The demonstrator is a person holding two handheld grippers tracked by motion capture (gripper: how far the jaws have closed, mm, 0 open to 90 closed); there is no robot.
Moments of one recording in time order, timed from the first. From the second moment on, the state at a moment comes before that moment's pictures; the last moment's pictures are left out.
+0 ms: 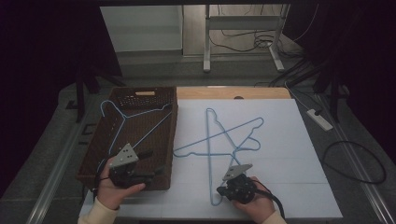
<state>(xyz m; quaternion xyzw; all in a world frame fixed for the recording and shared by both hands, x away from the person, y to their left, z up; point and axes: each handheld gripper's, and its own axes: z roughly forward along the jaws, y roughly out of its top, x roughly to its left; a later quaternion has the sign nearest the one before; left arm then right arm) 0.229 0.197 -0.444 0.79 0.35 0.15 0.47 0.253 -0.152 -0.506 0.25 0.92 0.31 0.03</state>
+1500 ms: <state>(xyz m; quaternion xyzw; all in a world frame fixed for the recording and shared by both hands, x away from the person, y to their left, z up) 0.230 0.197 -0.447 0.80 0.35 0.14 0.47 0.258 -0.193 -0.485 0.31 0.89 0.31 0.07</state>
